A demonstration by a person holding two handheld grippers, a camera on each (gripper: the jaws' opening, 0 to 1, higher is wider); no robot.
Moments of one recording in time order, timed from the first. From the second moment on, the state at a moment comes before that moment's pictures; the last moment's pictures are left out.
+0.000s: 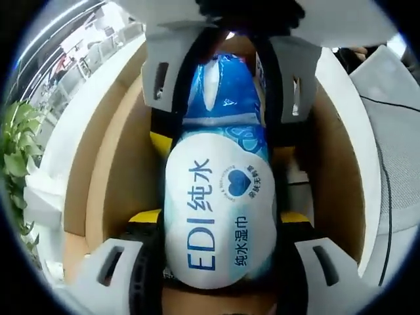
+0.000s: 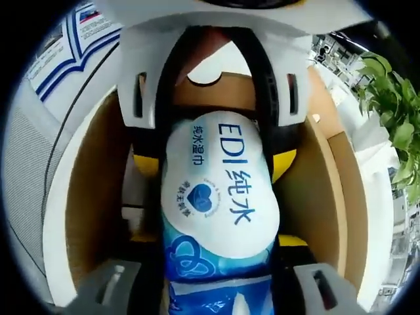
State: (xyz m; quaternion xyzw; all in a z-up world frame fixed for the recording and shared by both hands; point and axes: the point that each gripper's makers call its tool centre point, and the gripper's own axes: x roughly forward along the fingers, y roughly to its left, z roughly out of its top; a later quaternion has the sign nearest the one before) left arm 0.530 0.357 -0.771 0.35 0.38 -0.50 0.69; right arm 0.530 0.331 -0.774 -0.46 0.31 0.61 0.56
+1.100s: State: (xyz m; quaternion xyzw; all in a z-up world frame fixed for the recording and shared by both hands) left arm 0.523 0.356 -0.761 0.38 0.35 -0.53 0.67; right arm 0.518 0.332 -0.768 -0.43 0.31 0.63 0.56
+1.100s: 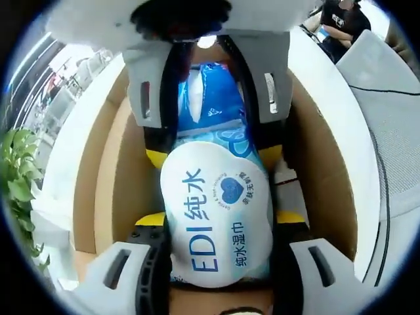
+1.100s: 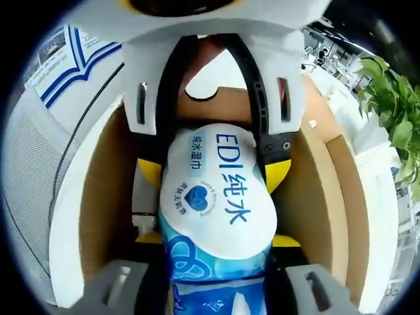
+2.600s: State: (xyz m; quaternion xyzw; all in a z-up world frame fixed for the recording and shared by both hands) left arm 0.524 0.334 -0.697 0.40 0.31 -0.53 0.69; right arm 0.517 0.319 -0.698 -0.43 0.28 0.62 0.59
